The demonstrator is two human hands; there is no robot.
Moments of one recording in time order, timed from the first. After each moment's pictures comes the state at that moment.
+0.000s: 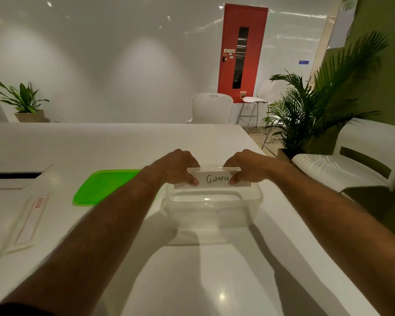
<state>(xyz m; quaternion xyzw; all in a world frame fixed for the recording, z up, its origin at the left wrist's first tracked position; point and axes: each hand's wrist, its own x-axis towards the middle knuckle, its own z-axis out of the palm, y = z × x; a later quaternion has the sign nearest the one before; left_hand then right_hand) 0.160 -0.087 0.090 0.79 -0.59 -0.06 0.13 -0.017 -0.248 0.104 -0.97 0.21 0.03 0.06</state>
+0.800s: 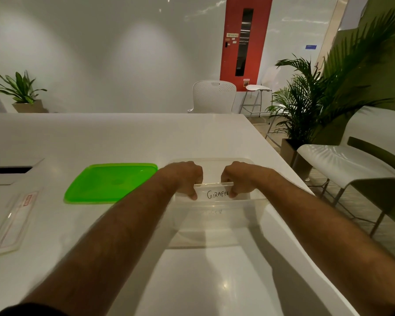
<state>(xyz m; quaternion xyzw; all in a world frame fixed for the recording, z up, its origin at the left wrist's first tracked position) 0.159 -0.122 0.049 0.80 -0.59 -0.07 -0.05 0.021 -0.255 0.048 -0.96 0.22 0.14 -0.01</state>
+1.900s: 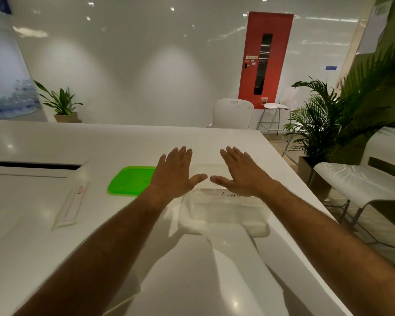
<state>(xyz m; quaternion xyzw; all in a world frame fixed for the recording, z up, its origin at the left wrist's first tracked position) 0.136 -0.013 0.070 0.88 -0.46 0.13 0.08 -0.006 -0.176 0.077 -0.98 0.18 -0.10 0.01</state>
